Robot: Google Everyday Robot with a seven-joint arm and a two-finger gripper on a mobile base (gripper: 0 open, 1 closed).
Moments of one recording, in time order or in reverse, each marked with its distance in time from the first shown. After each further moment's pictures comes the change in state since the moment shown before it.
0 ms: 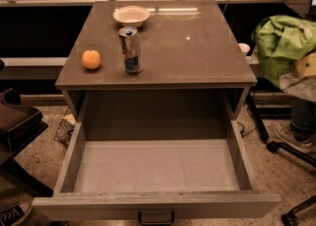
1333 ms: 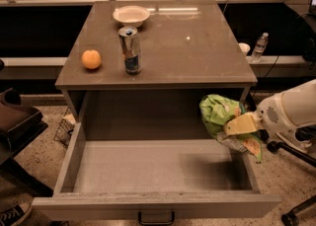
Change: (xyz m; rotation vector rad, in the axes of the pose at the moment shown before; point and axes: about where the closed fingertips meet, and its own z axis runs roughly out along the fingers) arm 0.095 -0.006 0.217 -0.090 0.149 0.049
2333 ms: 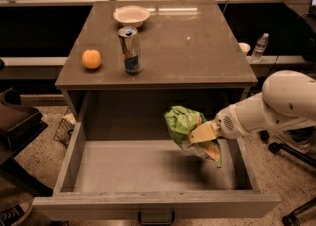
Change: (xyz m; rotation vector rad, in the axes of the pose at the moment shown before) arm -0.011 0.064 0.092 -0.169 0.018 -0.079
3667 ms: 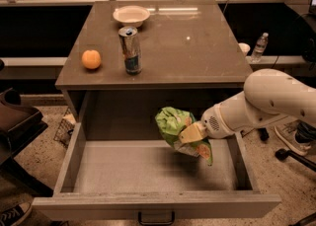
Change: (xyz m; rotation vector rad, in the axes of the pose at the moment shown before) arm -0.010 0.027 0.025 -0.049 0.031 -0.046
